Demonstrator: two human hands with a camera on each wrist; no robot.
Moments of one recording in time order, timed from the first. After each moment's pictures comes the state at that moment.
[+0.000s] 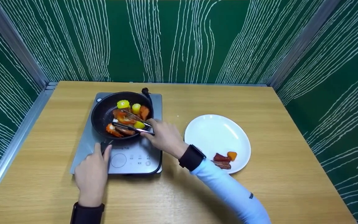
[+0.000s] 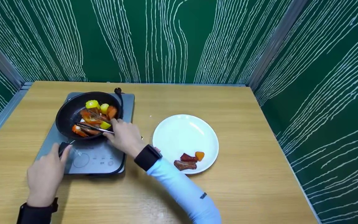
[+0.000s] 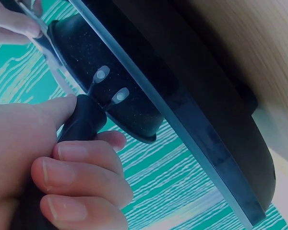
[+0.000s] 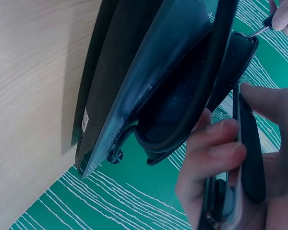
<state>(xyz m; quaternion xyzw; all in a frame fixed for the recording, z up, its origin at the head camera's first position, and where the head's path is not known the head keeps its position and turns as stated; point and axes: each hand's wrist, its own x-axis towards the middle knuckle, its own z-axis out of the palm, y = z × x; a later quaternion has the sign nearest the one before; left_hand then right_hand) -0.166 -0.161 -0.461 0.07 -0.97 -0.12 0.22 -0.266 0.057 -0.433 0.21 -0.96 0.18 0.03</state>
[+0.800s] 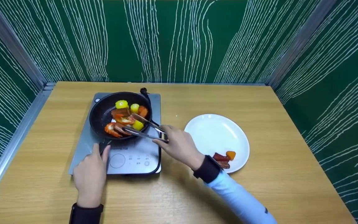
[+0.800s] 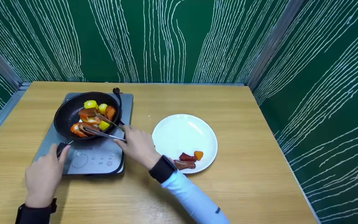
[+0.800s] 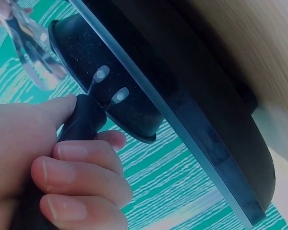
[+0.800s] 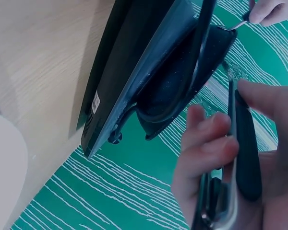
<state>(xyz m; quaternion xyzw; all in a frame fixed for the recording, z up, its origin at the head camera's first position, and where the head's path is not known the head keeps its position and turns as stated) -0.166 -0.163 -0.460 0.08 -0.97 -0.12 0.20 -0.231 0.099 -0.435 0.20 -0.95 0.22 0.06</state>
